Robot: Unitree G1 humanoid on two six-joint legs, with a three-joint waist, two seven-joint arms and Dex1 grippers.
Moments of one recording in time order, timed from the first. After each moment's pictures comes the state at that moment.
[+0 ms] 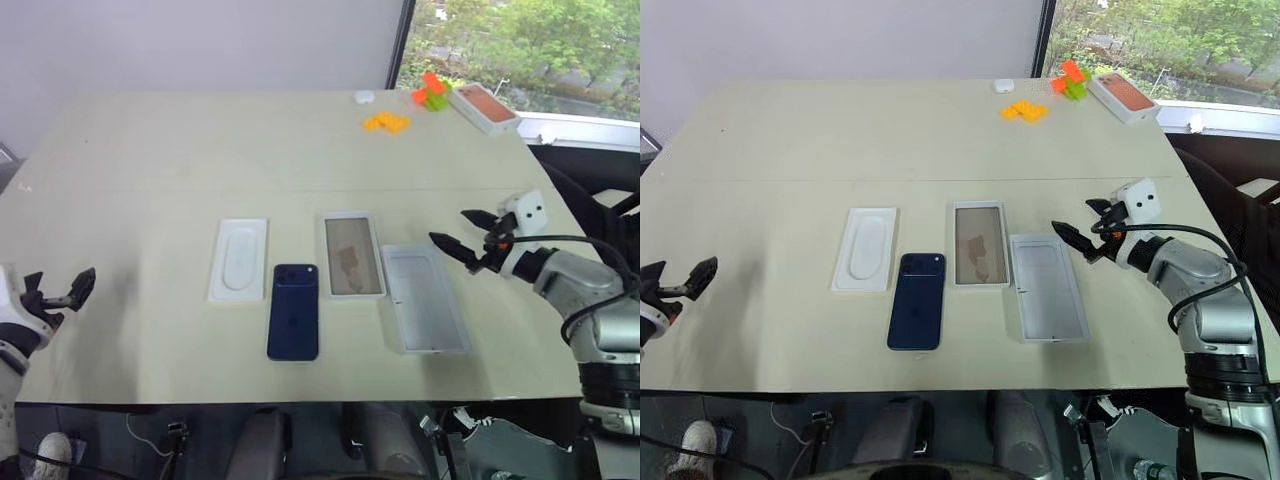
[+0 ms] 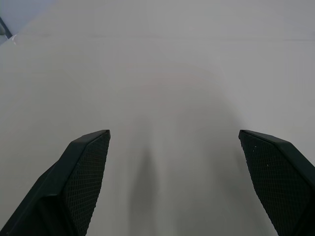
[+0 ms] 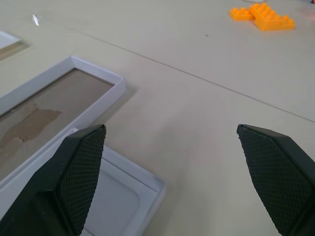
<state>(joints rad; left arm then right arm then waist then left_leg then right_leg) 0.10 0.63 0.70 -0.08 -0.49 0.47 -0.43 -0.30 -0.67 -0.21 -0.06 0.42 0.51 0.72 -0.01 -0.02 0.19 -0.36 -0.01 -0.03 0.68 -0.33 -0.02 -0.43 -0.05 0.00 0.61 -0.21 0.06</state>
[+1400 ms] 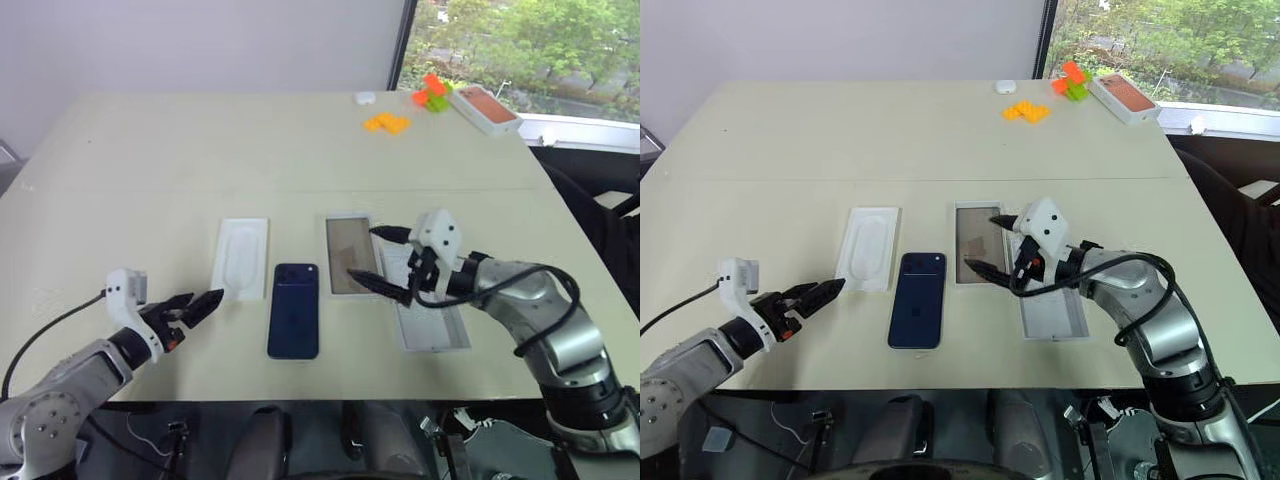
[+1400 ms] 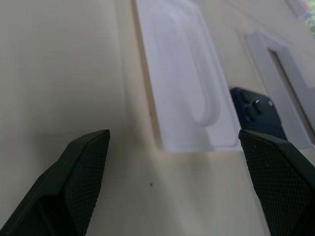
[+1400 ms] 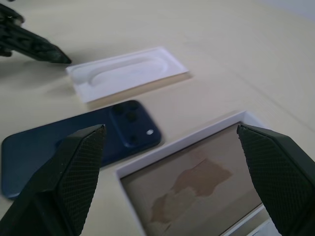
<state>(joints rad) 0.12 0.48 0.51 -0.45 -1.03 1.06 -0.25 -0.27 -0.65 0.06 -0.48 0.44 0.62 0.79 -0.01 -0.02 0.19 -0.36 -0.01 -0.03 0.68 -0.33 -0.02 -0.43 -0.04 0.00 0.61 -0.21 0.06</state>
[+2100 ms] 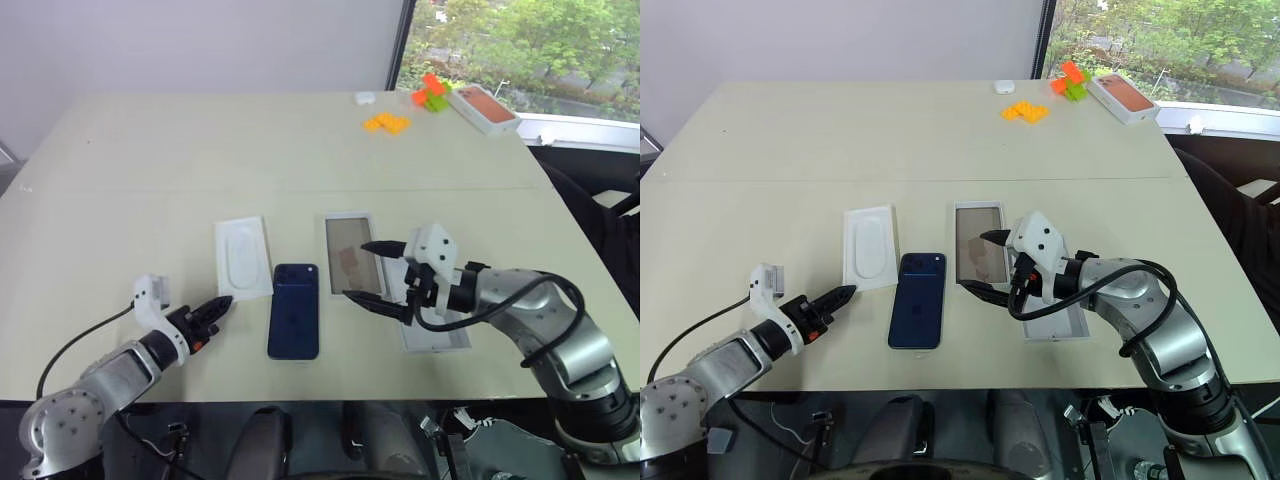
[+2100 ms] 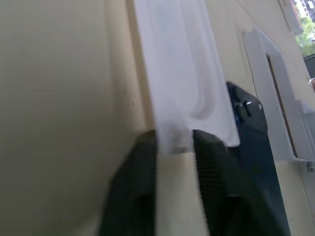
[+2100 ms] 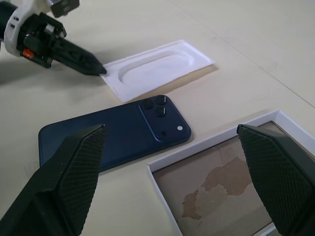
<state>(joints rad) 0.11 0.38 0.47 -0.41 -1.23 1.08 -0.07 -0.26 -0.65 0.08 -0.54 0.46 0.65 0.80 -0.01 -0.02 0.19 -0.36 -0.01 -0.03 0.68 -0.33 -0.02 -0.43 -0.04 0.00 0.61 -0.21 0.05</state>
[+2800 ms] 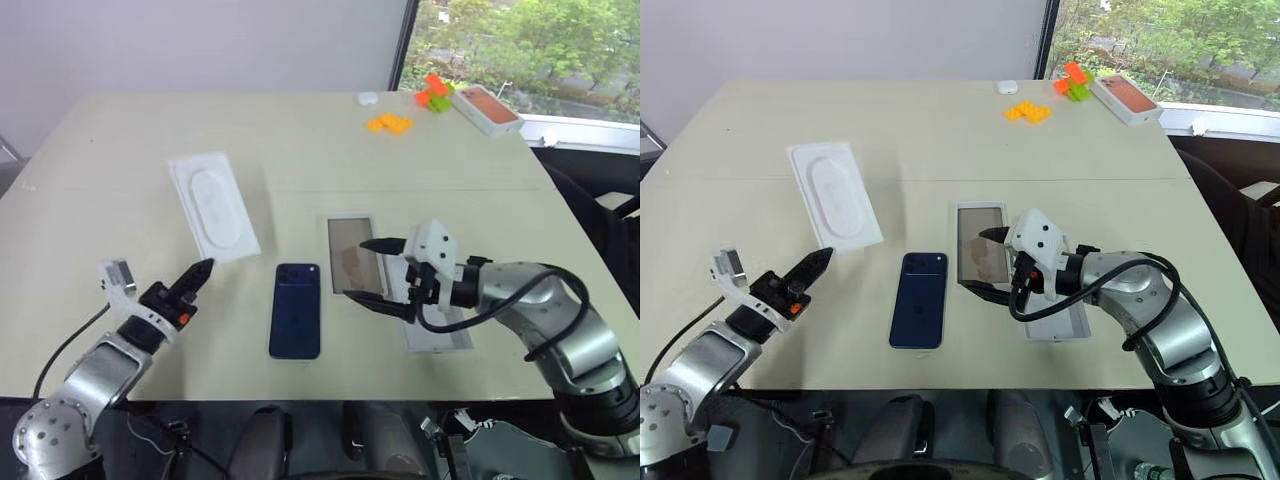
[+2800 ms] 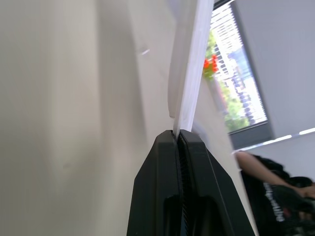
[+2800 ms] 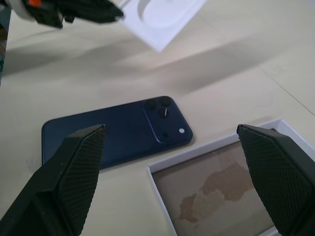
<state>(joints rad) 0.09 0.35 0.48 -0.43 -1.61 0.85 0.09 -0.30 -0.72 0.08 -0.53 0.45 0.64 0.84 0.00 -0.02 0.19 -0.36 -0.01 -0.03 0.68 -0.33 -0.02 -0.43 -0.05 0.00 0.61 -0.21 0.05</state>
